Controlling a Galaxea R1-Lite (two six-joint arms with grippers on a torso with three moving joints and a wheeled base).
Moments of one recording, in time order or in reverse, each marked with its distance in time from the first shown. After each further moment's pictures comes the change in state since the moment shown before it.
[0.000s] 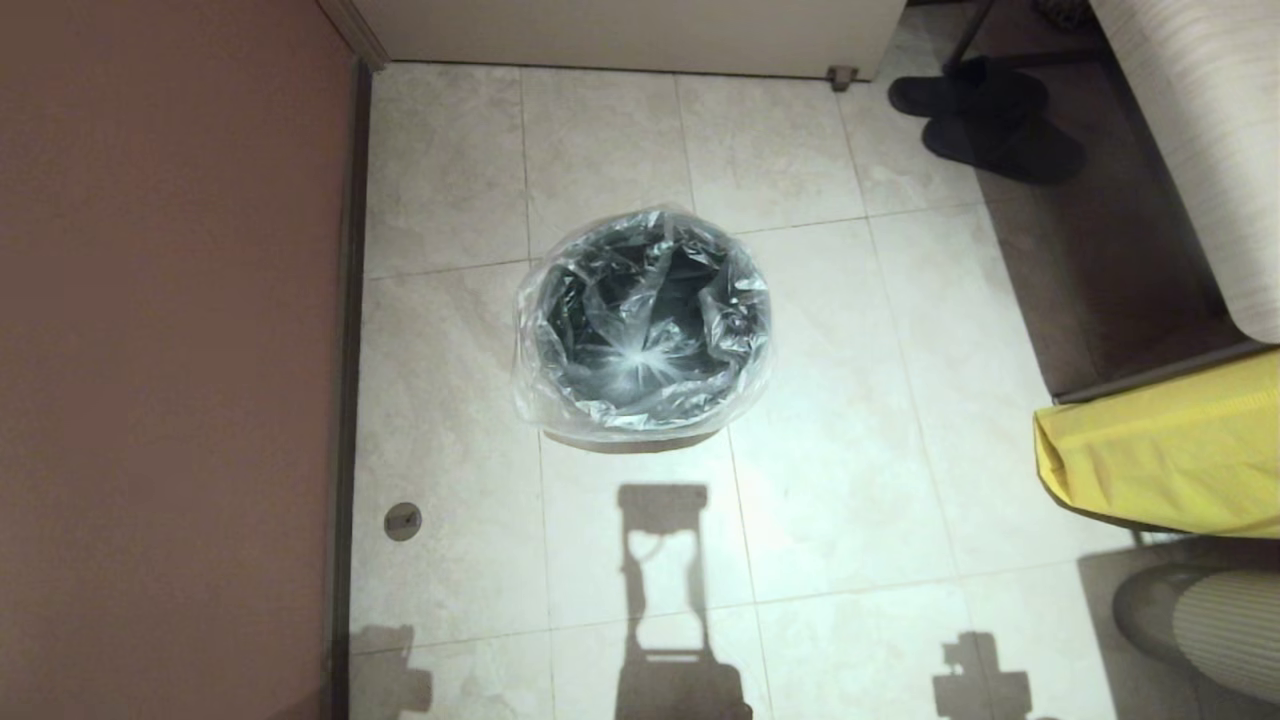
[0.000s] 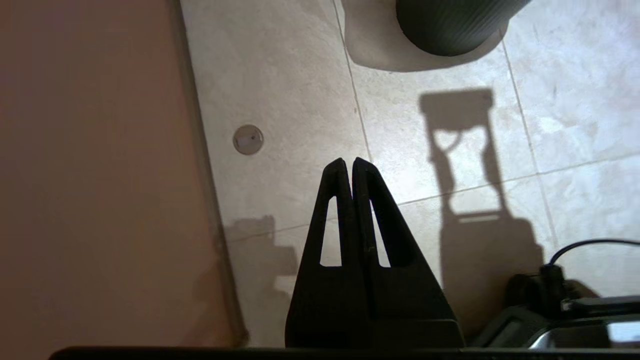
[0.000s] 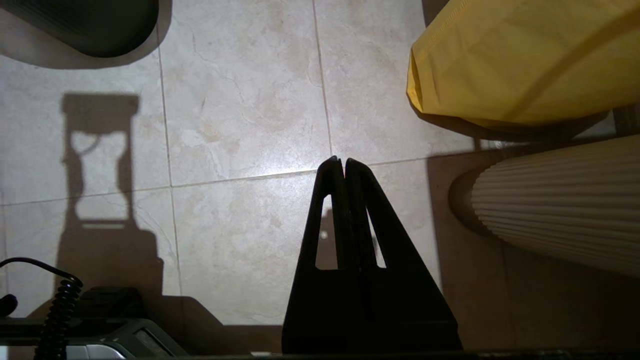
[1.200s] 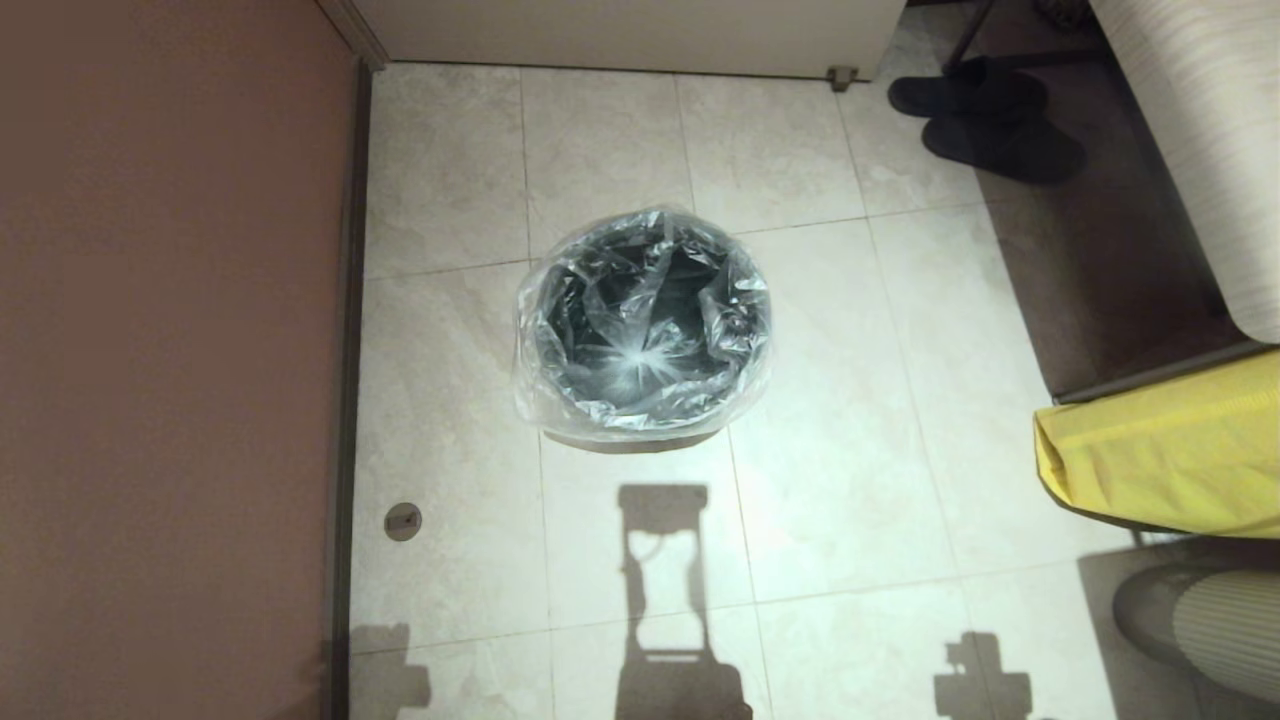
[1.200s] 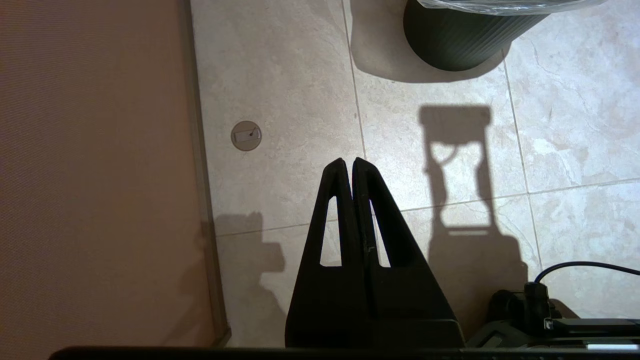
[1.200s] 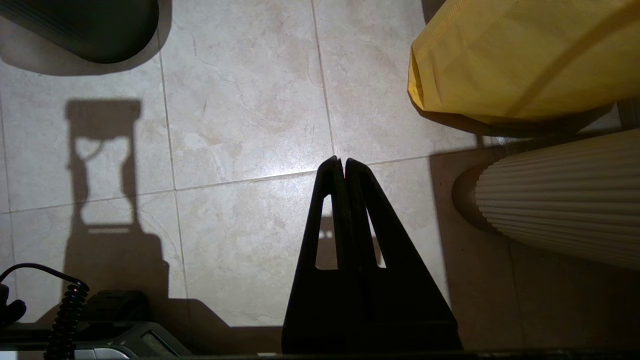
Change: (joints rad) left arm 0.000 0.000 0.000 -0.010 0.025 -0.062; right arm 0.000 0.000 0.000 0.000 -0.005 0.025
